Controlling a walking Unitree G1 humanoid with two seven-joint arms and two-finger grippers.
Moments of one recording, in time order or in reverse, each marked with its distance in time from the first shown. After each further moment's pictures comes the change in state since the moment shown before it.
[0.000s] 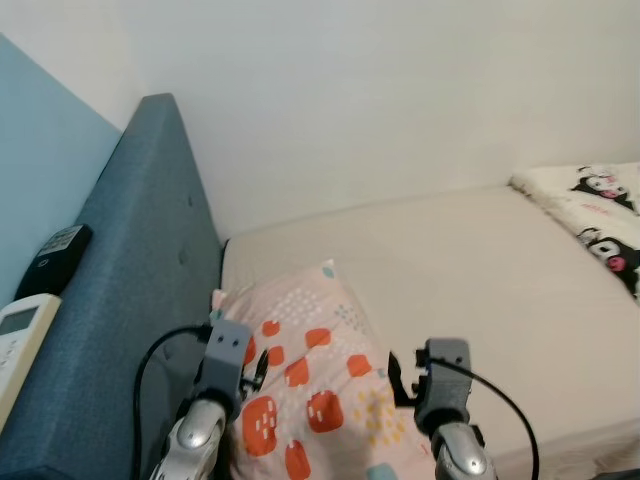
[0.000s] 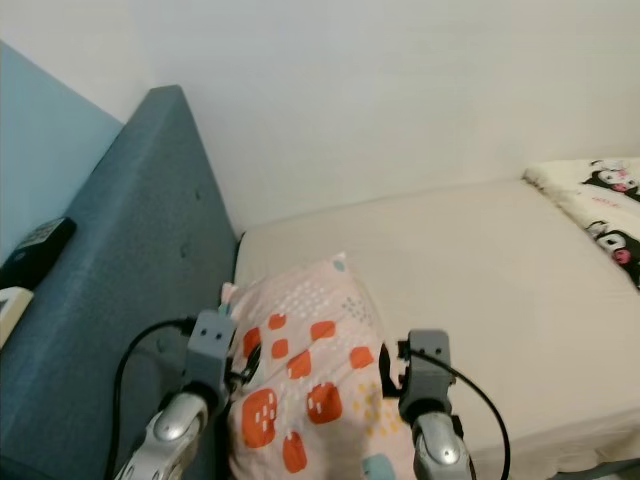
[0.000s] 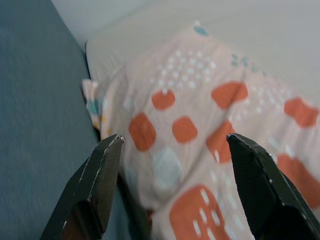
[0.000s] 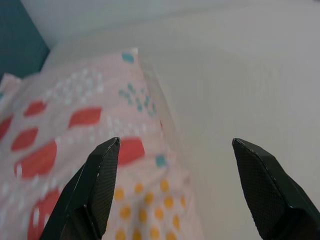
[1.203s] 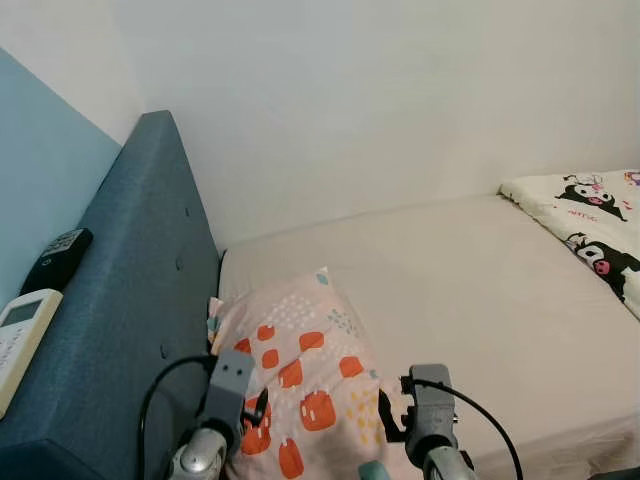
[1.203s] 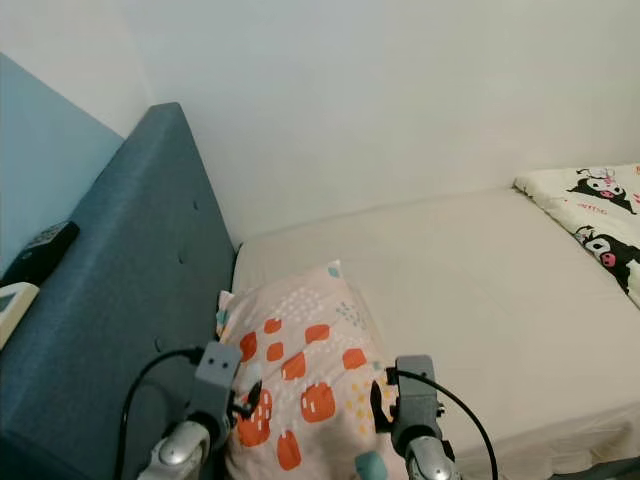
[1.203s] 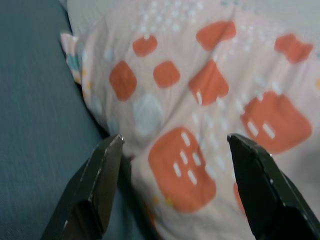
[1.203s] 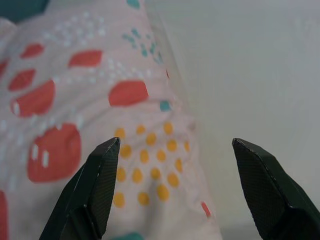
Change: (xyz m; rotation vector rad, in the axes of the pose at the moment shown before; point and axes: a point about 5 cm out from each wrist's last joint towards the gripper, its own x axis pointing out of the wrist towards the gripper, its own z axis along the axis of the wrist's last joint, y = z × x) left arm -0.009 -0.011 -0.048 0.026 0.198 -0.046; right arm -0.004 0.004 -0.042 -0.042 0.188 0.022
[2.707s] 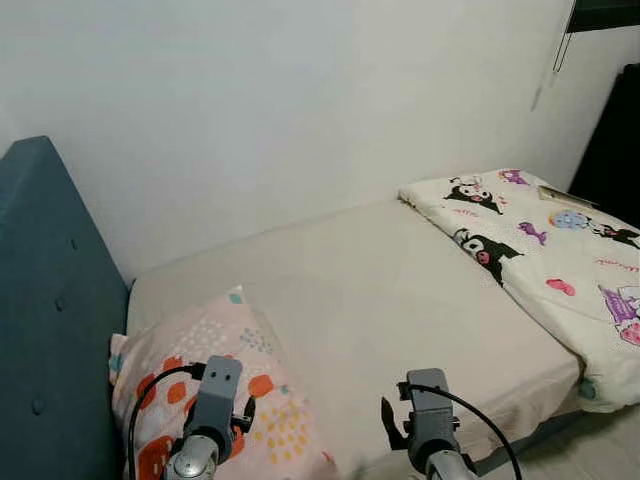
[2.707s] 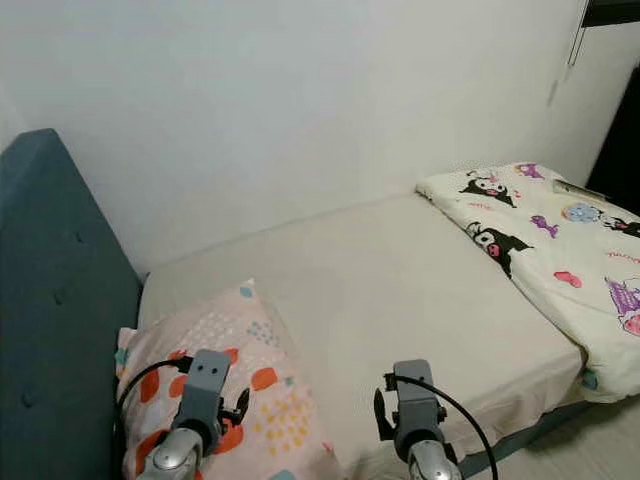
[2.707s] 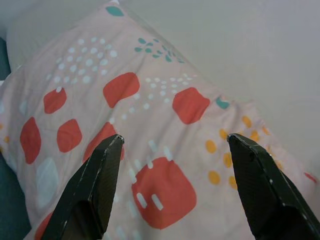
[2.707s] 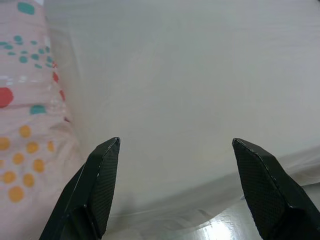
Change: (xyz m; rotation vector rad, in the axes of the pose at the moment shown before) left arm 0.001 0.011 0.000 -0.060 -0.002 0.086; right arm 0.002 -0.003 0.000 -0.034 -0.006 0.002
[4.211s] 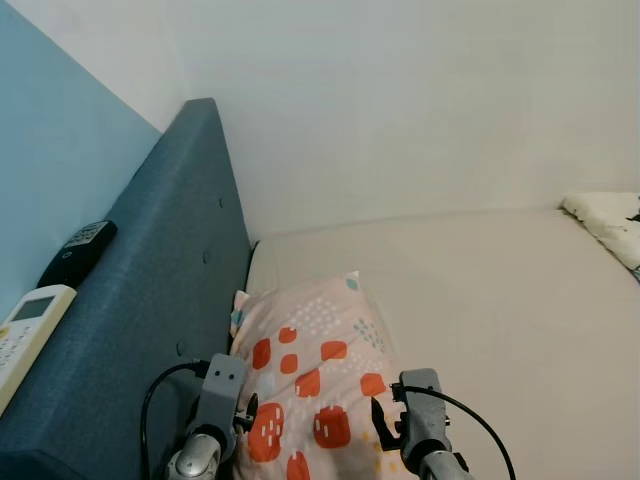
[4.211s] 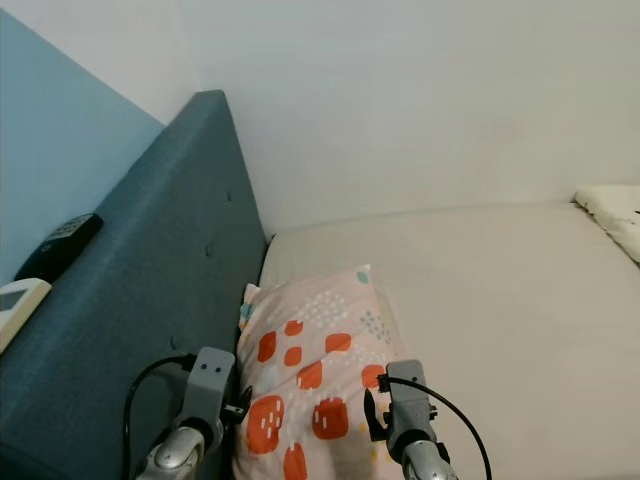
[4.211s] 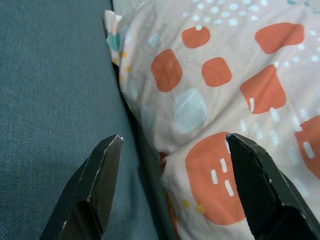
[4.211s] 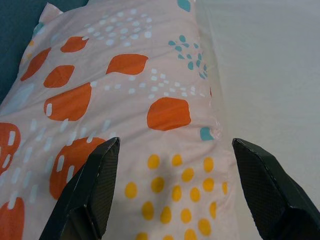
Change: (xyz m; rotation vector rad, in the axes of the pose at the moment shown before) left arm -0.001 -0.003 0.004 0.024 -0.026 -0.016; right arm -0.002 0.012 0.000 0.019 -0.017 0.075
